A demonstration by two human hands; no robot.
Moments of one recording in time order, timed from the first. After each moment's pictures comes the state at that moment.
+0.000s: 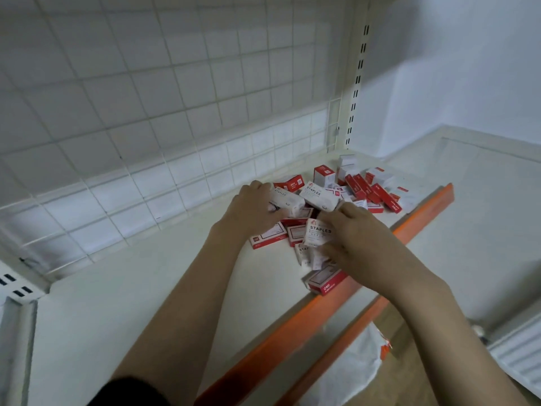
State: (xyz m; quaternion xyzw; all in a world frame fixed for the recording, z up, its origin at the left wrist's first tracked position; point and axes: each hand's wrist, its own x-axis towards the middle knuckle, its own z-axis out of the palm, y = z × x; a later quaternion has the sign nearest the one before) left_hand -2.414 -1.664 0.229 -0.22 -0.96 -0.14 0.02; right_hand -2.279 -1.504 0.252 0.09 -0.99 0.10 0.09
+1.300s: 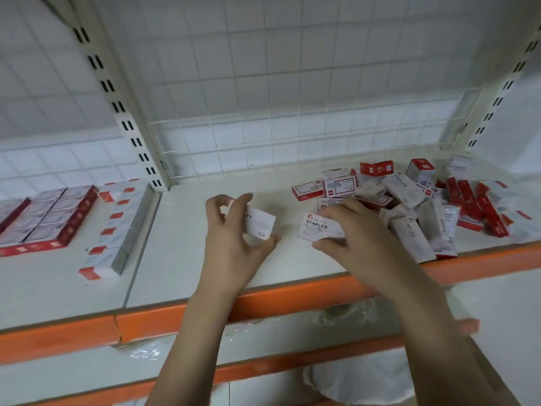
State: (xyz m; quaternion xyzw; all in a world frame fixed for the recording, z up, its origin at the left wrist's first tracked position) left_hand -2.231 -1.739 0.200 0.04 -0.88 -0.34 0.32; right_hand -2.276 -1.549 0.239 0.28 -0.92 0.26 0.04
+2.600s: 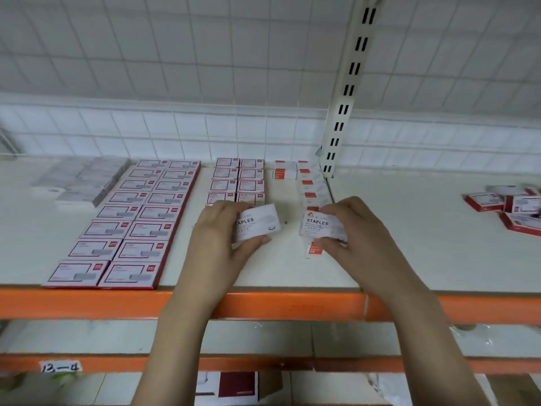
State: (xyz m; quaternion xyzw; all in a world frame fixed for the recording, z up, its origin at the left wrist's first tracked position) left_hand -2.062 -2.067 0.200 0.06 -0.90 -0.30 0.32; right_hand -2.161 -1.869 0.223 0.36 -0.89 0.28 0.07
